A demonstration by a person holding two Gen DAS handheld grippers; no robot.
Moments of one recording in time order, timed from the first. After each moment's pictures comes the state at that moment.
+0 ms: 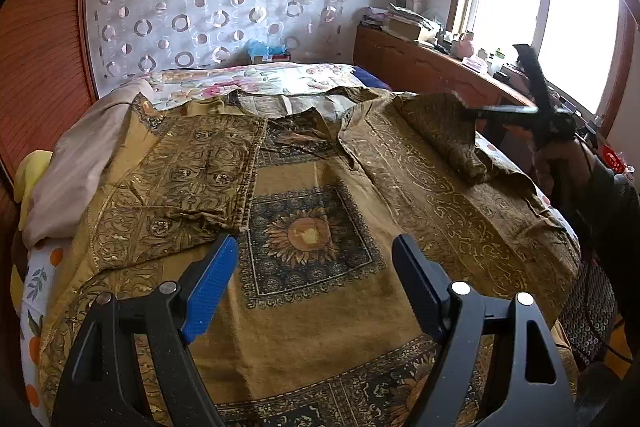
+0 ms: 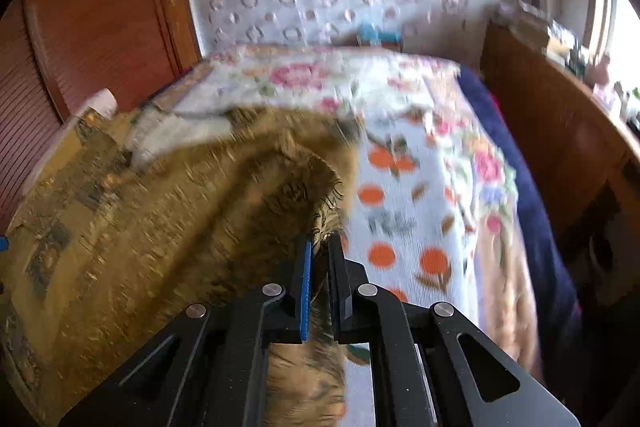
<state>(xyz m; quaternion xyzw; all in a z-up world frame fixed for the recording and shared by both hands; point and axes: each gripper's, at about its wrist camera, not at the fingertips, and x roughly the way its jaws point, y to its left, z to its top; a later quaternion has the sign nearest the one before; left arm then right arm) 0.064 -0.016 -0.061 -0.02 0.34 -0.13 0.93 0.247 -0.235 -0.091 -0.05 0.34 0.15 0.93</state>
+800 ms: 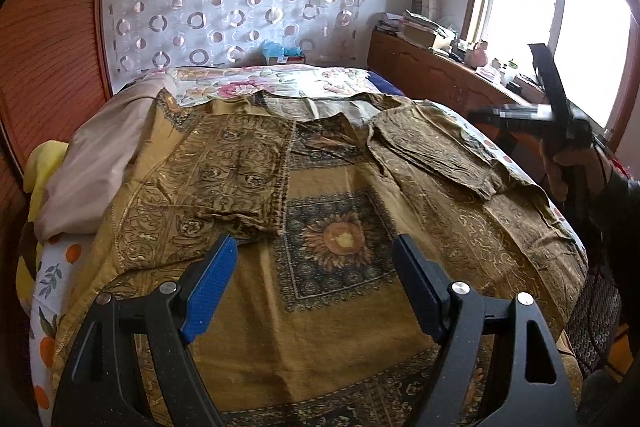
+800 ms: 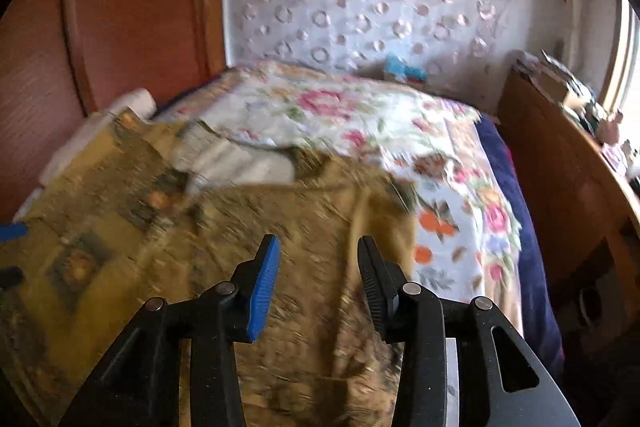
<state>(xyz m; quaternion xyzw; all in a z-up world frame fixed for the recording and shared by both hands) 0.071 0.009 -0.064 -0.04 0.34 -0.10 0.93 0.243 -0.200 -0.100 -0.10 0.35 0.16 0.92</state>
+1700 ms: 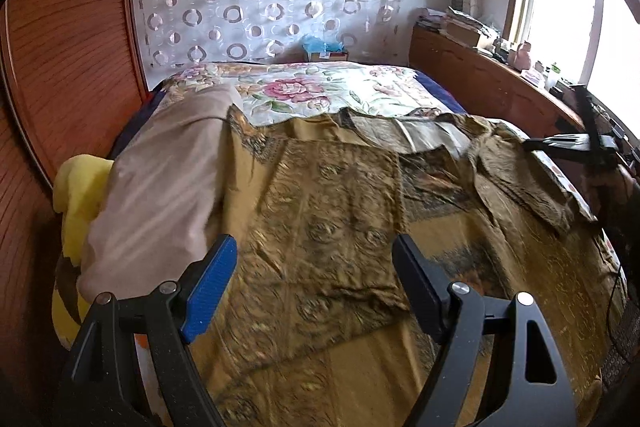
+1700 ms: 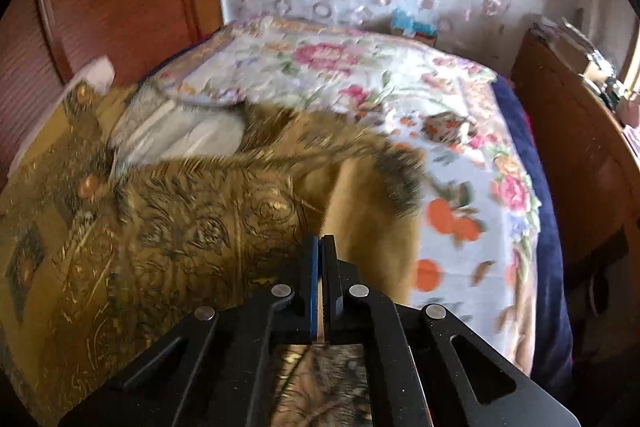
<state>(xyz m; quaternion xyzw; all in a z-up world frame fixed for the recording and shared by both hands) 0.145 0.080 -0.057 -0.02 0.36 -0.04 0.93 0.335 -0.213 -0.118 -0.10 0.38 0.17 0.90</state>
